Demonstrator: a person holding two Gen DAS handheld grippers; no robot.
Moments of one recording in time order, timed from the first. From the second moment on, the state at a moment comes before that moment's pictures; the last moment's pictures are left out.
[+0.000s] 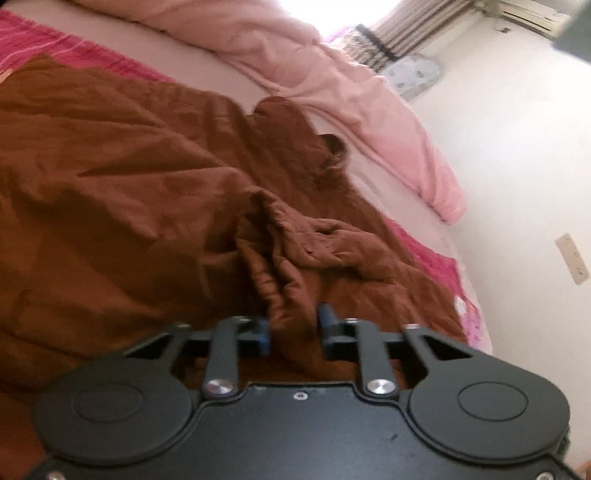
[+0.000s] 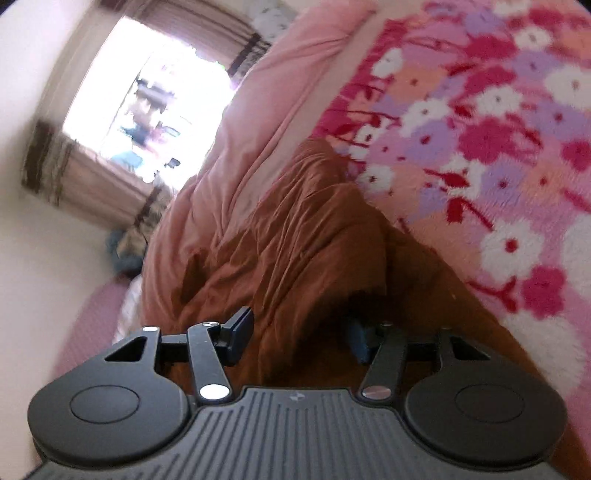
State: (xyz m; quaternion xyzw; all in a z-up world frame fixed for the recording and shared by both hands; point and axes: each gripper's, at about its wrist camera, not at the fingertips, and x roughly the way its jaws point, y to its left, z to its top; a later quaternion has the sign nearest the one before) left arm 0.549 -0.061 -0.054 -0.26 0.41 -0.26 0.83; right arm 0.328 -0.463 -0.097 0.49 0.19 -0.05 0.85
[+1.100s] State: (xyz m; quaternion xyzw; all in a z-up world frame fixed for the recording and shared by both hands) left arm 0.551 -0.110 -0.057 -0.07 0.35 -0.26 0.90; right arm 0.380 -0.413 -0.039 0.17 0.22 -0.17 0.94
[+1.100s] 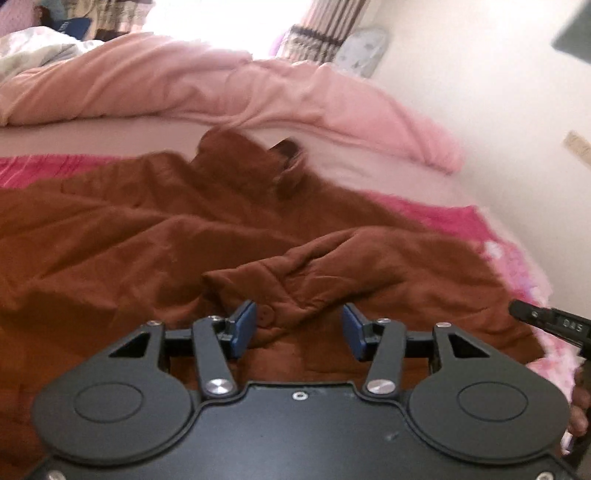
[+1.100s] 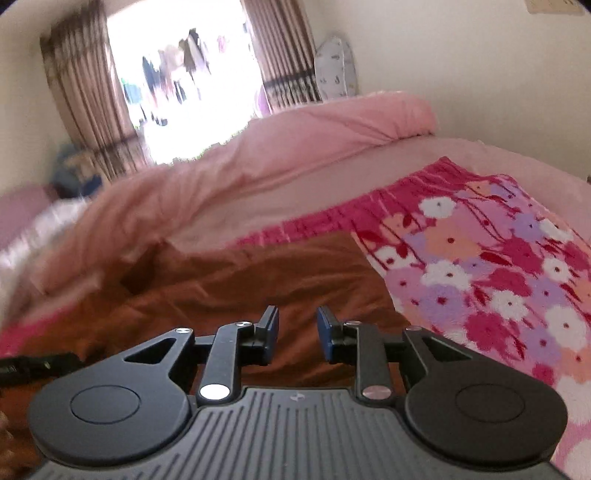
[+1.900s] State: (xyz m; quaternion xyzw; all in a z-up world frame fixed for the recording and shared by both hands) left arm 0.507 -0.107 -0.059 -0.06 0.35 -0.27 0.90; right arm 0.352 -0.414 -0.059 0.17 0.25 -0.17 0.94
